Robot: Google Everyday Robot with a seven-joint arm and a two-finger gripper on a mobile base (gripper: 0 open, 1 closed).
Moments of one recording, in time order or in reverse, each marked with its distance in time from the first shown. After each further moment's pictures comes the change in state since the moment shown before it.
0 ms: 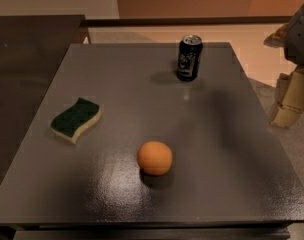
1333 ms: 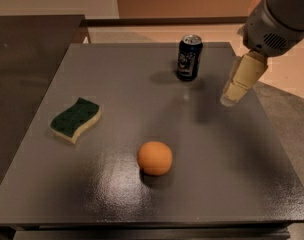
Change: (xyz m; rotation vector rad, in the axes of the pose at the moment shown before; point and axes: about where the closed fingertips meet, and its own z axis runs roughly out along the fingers) arm -0.044 -0.061 0.044 0.060 -0.096 0.106
